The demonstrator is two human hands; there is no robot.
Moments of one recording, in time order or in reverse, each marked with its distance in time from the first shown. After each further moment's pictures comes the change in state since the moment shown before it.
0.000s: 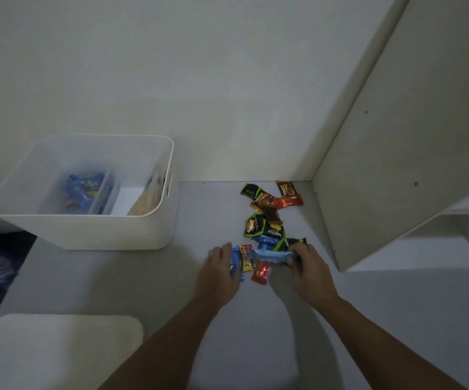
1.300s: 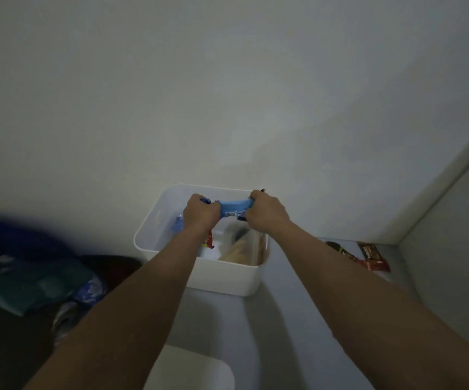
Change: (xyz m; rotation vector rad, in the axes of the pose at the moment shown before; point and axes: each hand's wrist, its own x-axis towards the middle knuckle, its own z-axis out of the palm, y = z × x) left_hand 0.083 -0.107 -0.312 -0.674 0.457 -0.616; right_hand 0.152 -0.361 0.021 -0.006 -0.220 -0.111
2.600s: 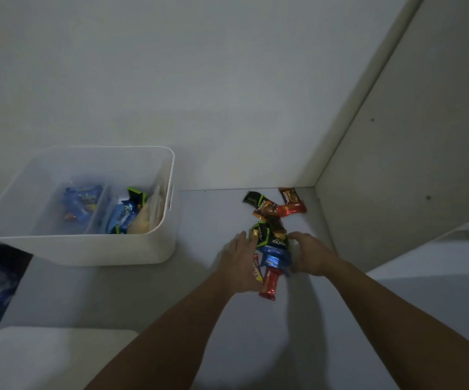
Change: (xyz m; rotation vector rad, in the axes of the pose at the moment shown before) left_hand -0.164 -0.114 0.245 0.837 -0.838 0.557; right_hand -0.119 0.325 -0.033 -0.114 -0.315 0.295
